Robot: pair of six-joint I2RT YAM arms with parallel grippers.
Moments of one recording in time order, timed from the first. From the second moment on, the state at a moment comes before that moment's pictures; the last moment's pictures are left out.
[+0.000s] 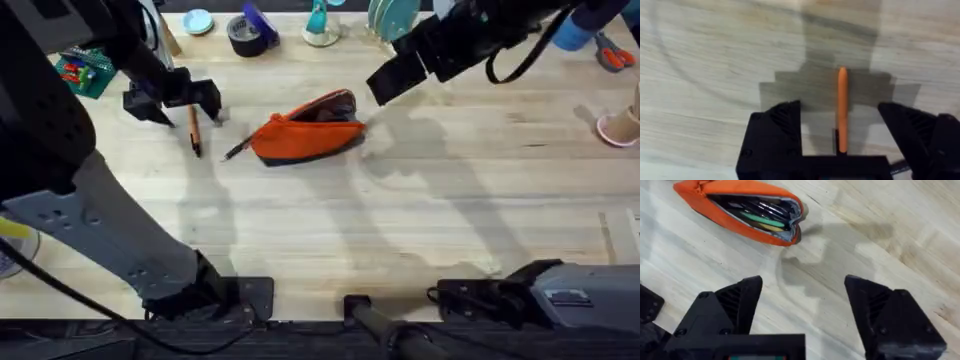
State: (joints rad) left arm 0.31 1.97 1.42 -0.88 0.03 0.09; right arm 0.45 1.52 1.58 -1.19 -0.09 -0.08
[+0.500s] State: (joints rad) left arm 0.31 1.97 1.43 -0.88 0.04 0.07; right arm 0.45 1.52 1.58 -1.19 -0.09 -0.08
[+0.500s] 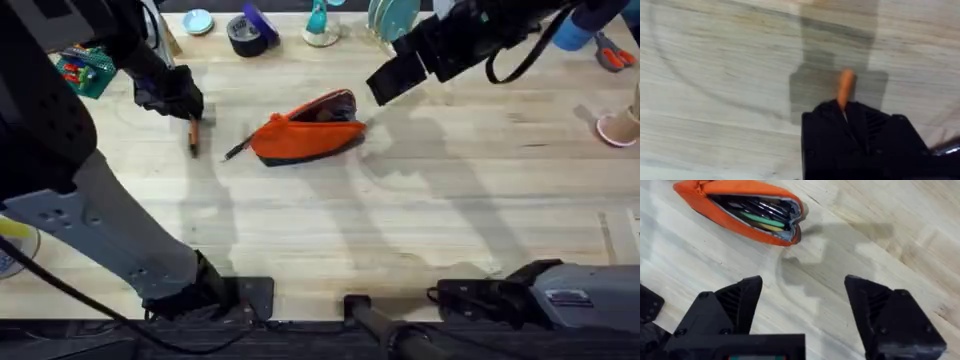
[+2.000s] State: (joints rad) left arm -0.11 1.43 1.43 -1.00 0.20 0.41; right arm 0.45 1.52 1.58 -1.18 -0.09 -0.08
